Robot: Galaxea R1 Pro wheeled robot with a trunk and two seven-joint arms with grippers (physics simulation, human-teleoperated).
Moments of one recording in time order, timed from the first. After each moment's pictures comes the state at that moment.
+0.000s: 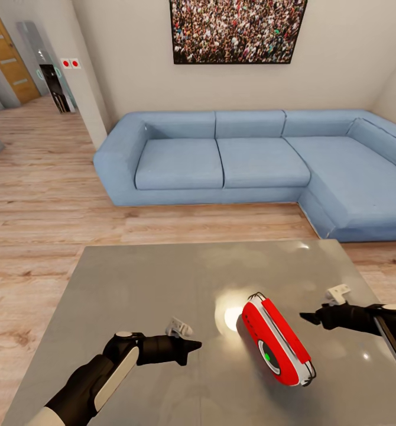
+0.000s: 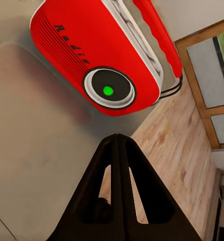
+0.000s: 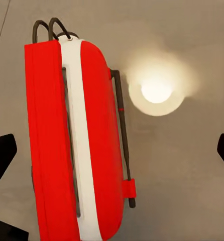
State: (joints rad) left arm -0.47 0.12 -0.53 -1.09 0.51 0.56 -0.61; right arm -0.43 -0.45 -0.13 -1.29 0.13 0.74 0.83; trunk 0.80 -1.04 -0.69
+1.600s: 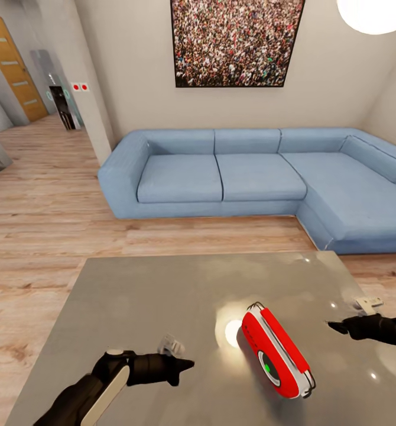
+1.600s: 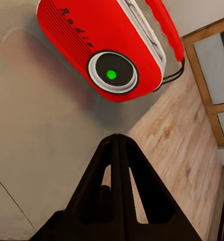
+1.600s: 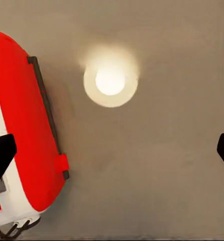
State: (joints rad) left arm -0.39 0.17 -0.53 -1.10 0.52 0.55 -0.60; right arm -0.41 -0.45 -0.32 -1.21 0.31 0.73 0.83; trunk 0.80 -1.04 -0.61
